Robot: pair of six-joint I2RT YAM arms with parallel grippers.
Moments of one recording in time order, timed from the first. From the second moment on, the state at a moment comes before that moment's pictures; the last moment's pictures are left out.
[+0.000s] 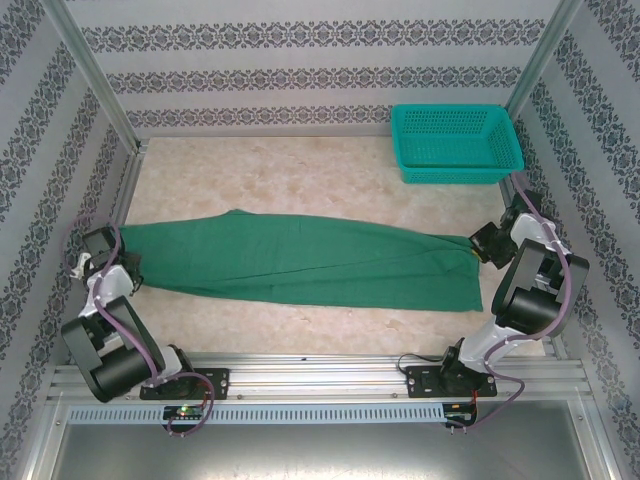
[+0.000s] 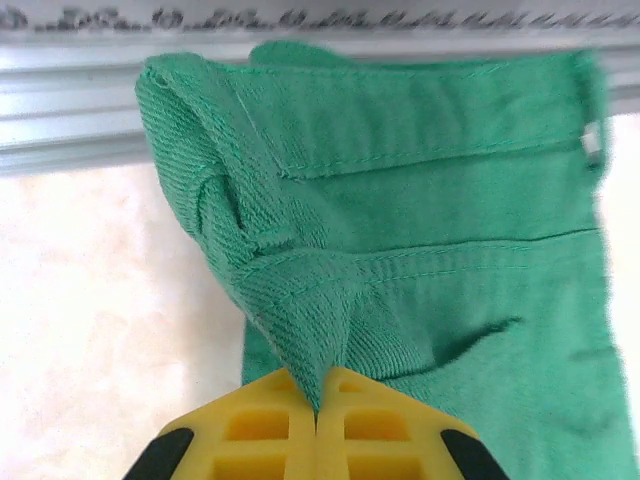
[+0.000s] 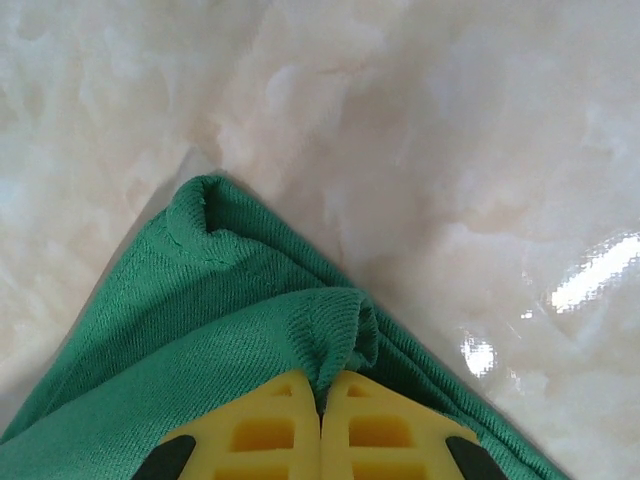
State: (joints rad) left arm 0.62 1.24 0.64 -0.32 -0.09 -0.87; right arm -0.48 1.66 1.04 -0.73 -0.22 0.53
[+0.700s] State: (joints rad) left arm 0.62 1.39 0.97 -0.37 -0.03 -0.84; right arm -0.48 1.57 1.25 -0.87 -0.27 0.55
